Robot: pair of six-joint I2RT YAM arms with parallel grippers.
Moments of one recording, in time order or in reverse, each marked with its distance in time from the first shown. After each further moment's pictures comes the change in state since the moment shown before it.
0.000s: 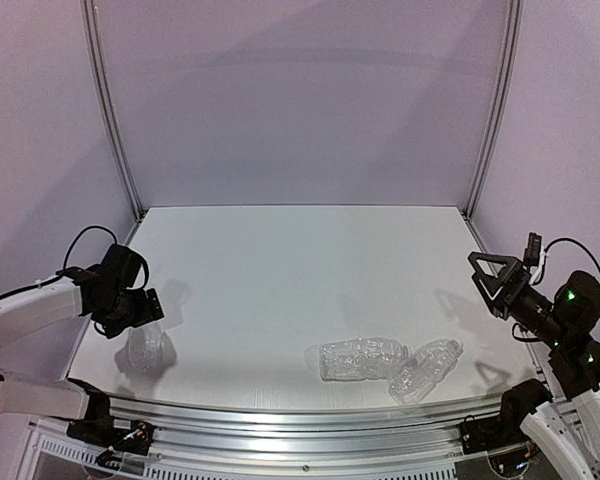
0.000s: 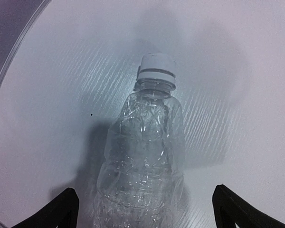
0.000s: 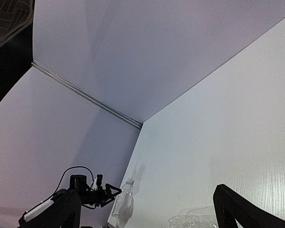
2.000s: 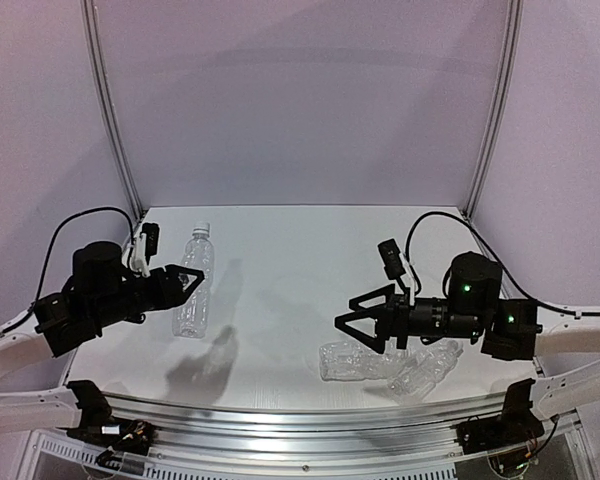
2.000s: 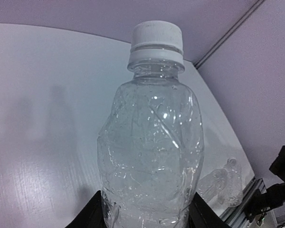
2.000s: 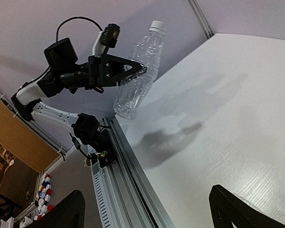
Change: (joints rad) left arm -0.399 -0.354 -0.063 0.473 0.237 0.097; right arm 0.807 0.784 0.178 0.414 0.138 -0.433
